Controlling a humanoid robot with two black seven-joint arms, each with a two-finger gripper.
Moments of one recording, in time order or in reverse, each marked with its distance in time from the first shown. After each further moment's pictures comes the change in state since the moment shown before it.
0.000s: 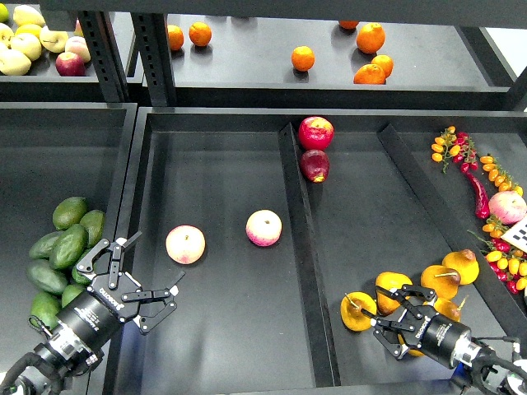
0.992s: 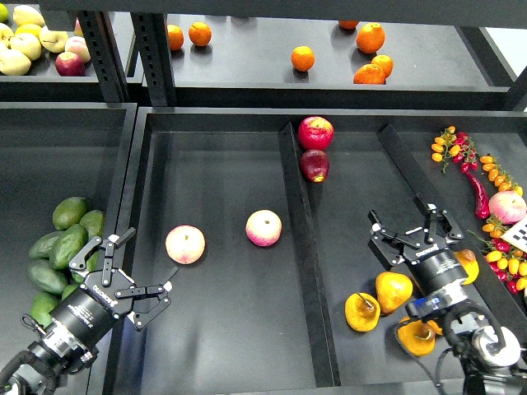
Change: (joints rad) left arm -0.003 0.000 -0.027 0.001 -0.003 0.000 0.000; right arm -0.131 0.392 0.448 0.159 0.153 0.000 0.000
